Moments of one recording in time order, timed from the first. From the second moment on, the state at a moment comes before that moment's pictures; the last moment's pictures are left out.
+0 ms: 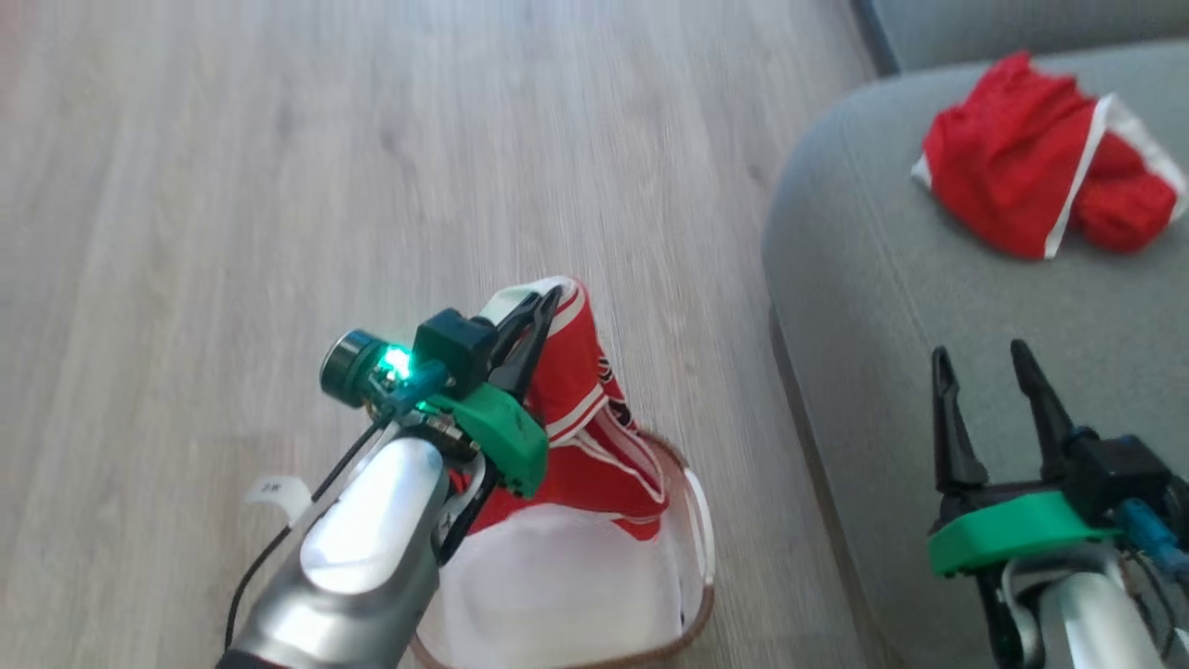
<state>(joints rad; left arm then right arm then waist) -0.53 0.06 -0.59 0.62 -0.25 -0.07 -0.25 -0.04 -0.05 -0.08 0.14 0.08 0.13 -0.26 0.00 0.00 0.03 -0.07</state>
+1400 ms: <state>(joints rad) -0.87 0.03 -0.84 0.52 -0.46 -0.01 -0.22 -0.33 -0.10 0.42 0.61 0.10 0.13 -0.26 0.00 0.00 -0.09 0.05</state>
